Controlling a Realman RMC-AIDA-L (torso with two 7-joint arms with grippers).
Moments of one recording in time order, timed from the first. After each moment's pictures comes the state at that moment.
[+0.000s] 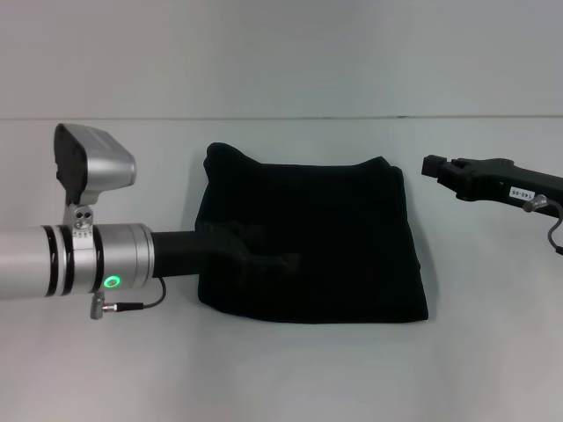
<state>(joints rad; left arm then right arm) -0.66 -2.12 0.82 0.51 1.99 1.23 -1.55 0.62 2.05 -0.68 -0.52 -1.84 -1.19 1.59</state>
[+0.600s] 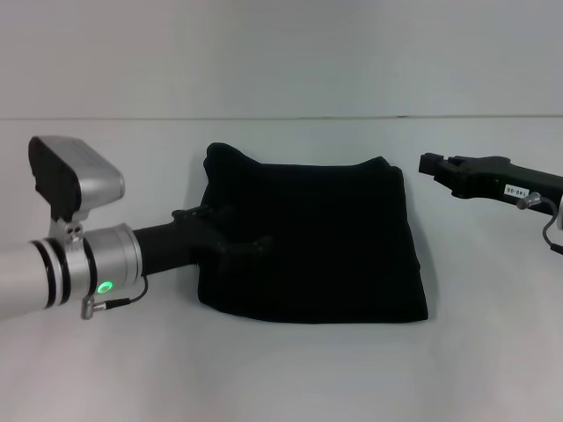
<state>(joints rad) -0.63 -2.16 0.69 0.49 1.98 1.08 -1.33 0.63 2.06 -0.68 -0.51 -1.84 -1.16 1.58</state>
